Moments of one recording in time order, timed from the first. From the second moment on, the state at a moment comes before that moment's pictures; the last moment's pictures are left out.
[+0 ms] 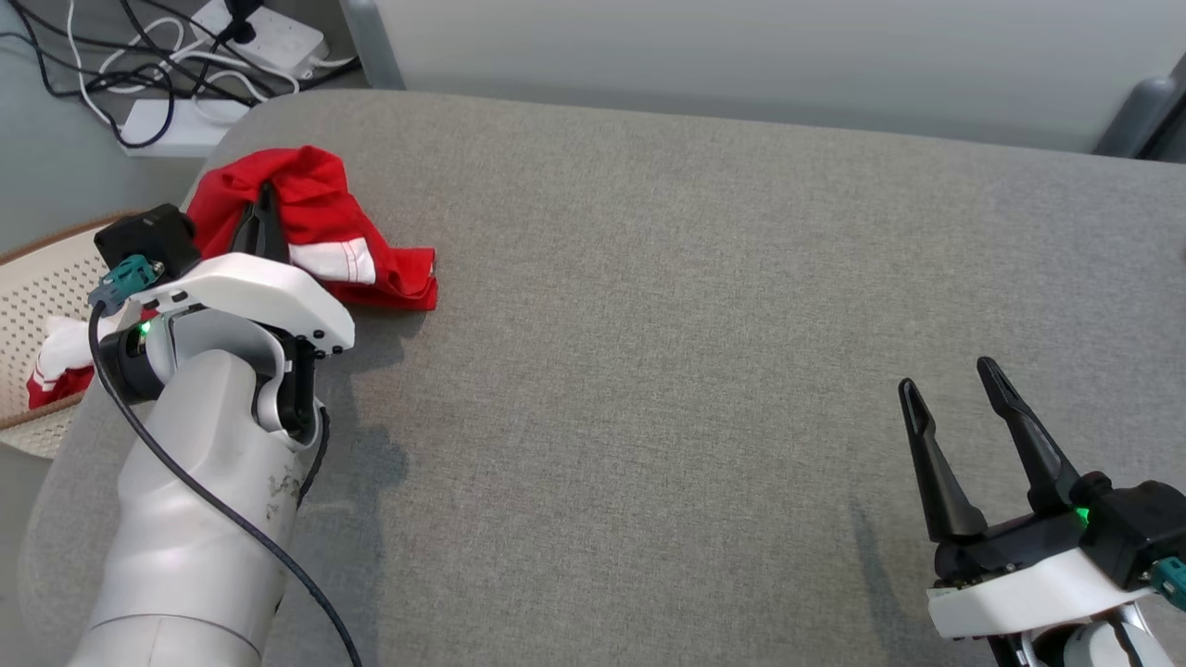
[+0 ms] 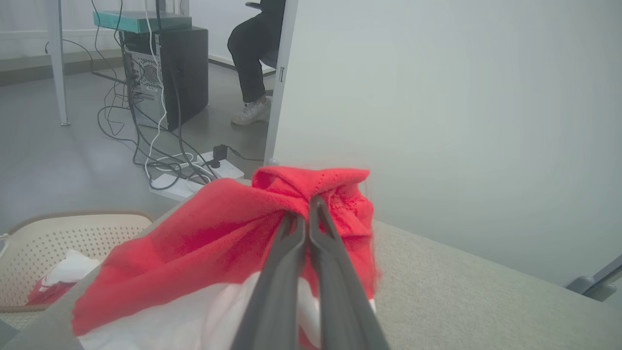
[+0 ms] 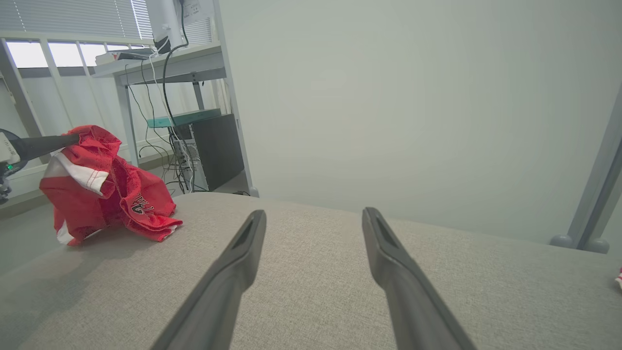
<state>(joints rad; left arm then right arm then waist) -0.82 0.08 -0.08 1.02 -0.49 0.04 -0.25 -0.07 -0.19 0.17 -0.01 0.25 0.13 -0.25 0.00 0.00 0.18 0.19</state>
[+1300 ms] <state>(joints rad) -0.76 0.03 -0.81 0.54 -0.85 0.16 -0.11 -0.04 -0.13 0.21 0.01 0.25 0.13 -0.25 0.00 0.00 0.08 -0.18</state>
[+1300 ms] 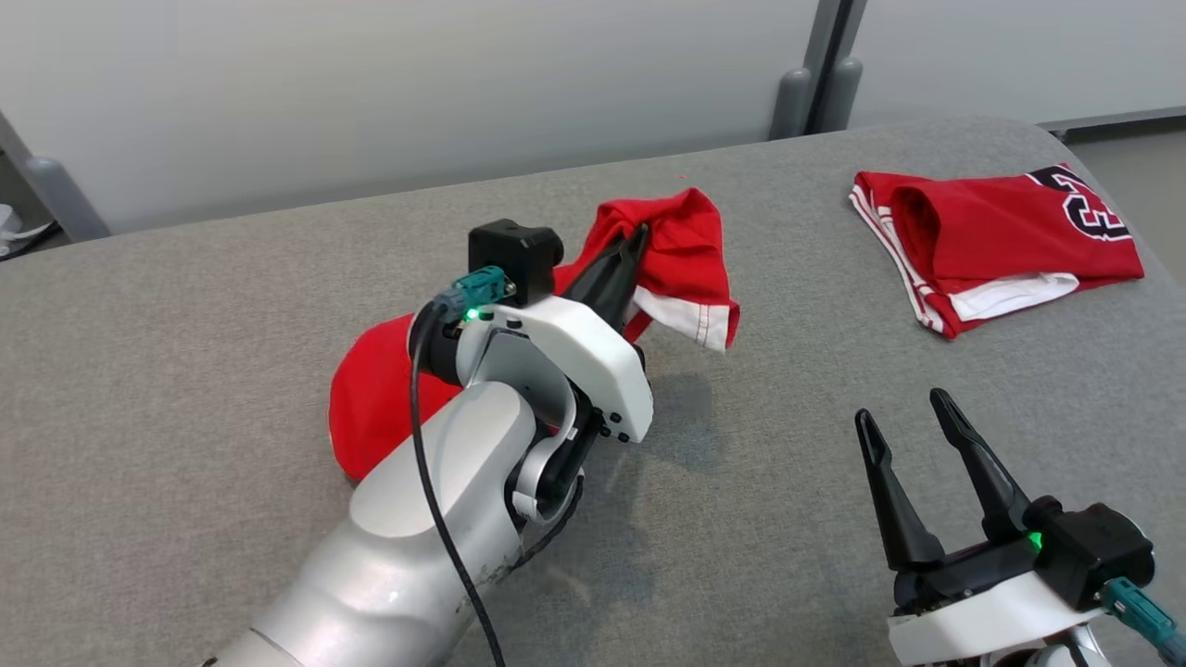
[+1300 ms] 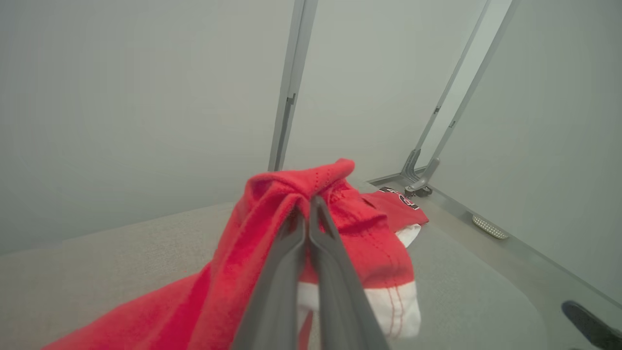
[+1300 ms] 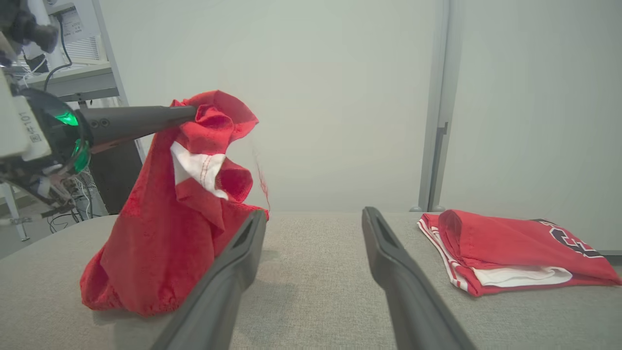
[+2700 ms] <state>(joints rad) -0.71 0.05 -0.90 0.49 -0.85 0.17 -0.25 -0.06 -0.13 0.20 0.05 0.25 0.13 -0.25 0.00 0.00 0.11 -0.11</state>
